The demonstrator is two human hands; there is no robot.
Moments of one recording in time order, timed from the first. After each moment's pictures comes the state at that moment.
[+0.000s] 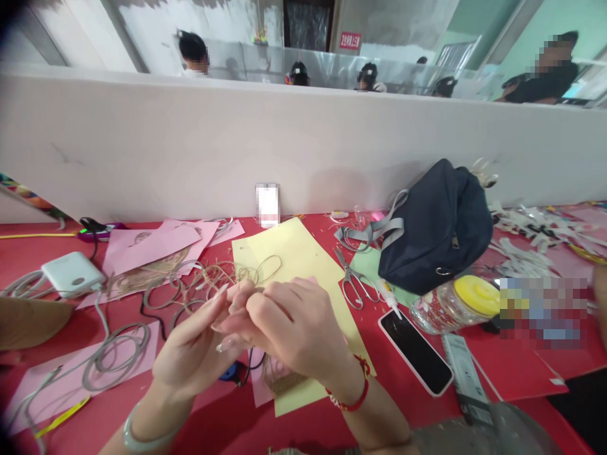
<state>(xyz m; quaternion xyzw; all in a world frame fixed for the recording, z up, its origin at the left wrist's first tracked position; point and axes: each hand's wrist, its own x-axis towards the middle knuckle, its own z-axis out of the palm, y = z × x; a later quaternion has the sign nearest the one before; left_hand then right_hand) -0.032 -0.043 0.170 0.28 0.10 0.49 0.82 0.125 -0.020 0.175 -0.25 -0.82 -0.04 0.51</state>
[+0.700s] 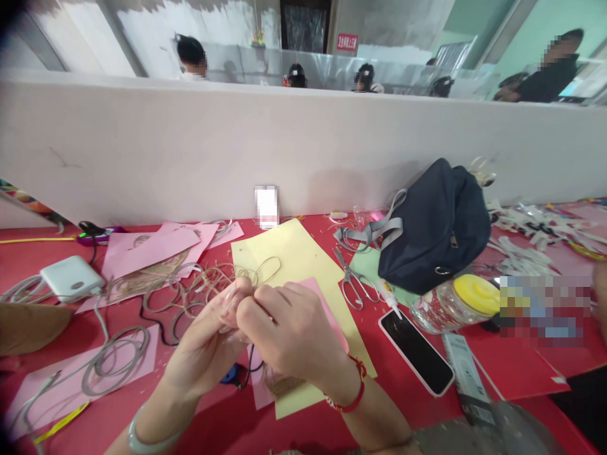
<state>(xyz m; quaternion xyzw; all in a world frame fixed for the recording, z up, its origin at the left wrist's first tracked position) -0.026 -0.041 0.167 0.29 0.21 0.52 0.78 0.124 -0.020 0.168 -0.26 -0.85 -0.06 0.45</state>
